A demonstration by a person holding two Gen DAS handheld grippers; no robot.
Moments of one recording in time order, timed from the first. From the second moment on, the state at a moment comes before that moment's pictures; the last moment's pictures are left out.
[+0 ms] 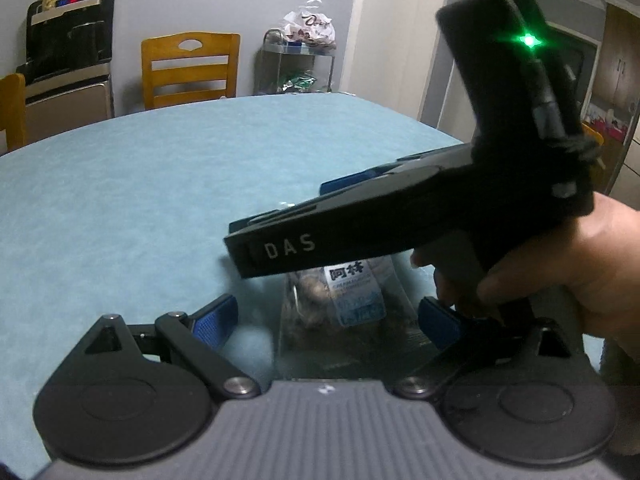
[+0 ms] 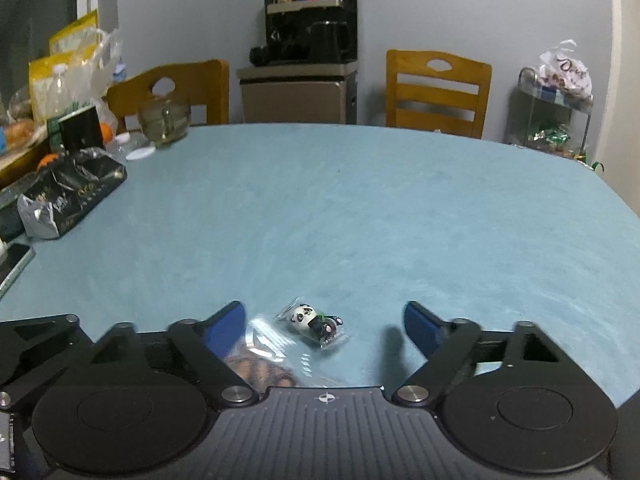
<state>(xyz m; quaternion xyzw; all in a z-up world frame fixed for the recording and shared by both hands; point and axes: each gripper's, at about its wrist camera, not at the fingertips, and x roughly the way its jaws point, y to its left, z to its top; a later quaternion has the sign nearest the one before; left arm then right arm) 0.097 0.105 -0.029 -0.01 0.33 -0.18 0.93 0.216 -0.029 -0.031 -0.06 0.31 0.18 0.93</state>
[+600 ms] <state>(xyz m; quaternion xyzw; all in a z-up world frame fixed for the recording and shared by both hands) 0.092 0.105 -0.030 -0.01 0.32 -0.18 0.93 0.206 -0.028 -0.021 -0.07 0.27 0.17 0.94</state>
